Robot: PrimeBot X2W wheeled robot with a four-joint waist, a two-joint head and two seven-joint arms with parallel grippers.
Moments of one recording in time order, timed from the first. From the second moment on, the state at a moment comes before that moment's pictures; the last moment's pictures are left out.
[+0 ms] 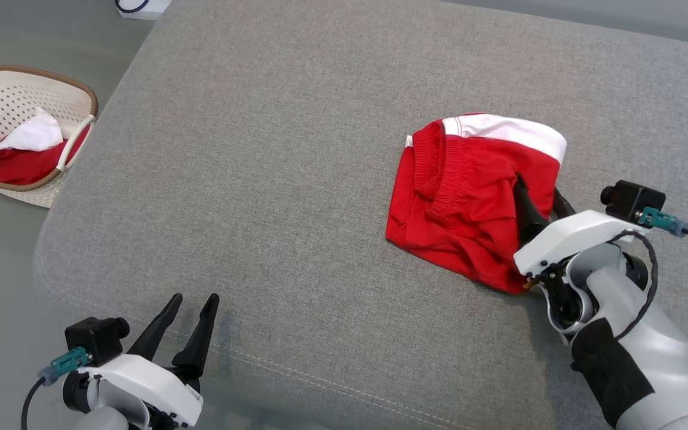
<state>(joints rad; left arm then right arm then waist) -0.25 0.34 -0.51 0.50 -0.86 -0.12 -0.25 -0.74 -0.07 0.40 1.02 0.84 0.13 -0.26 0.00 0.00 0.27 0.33</state>
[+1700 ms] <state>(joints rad) -0.20 0.25 -0.47 0.60 -0.81 -0.12 -0.25 -0.74 -0.06 0.43 0.94 0.80 0.13 -0.26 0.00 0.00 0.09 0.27</state>
